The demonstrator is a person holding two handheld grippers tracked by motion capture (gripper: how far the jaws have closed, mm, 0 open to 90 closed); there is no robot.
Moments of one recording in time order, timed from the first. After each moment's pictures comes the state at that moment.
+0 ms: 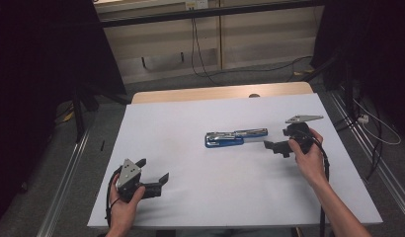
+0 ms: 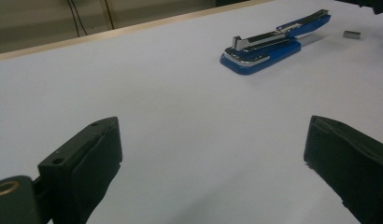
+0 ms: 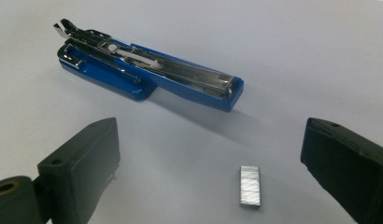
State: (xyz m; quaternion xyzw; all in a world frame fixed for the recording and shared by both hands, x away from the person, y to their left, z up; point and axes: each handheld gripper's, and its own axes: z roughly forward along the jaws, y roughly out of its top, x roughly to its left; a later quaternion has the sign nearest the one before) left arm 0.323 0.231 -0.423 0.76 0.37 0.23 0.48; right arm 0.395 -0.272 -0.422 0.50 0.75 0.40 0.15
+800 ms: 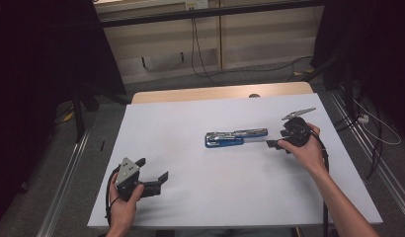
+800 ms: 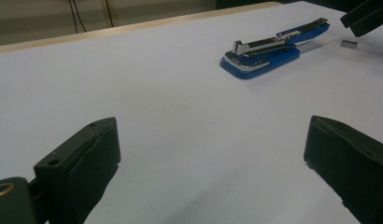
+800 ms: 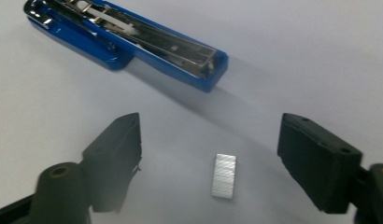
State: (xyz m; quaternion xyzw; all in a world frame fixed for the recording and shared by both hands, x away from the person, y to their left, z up) left arm 0.322 0.230 -0.419 0.76 0.38 0.22 0.49; right arm 0.421 -0.281 -0.428 0.49 0.80 0.34 0.11
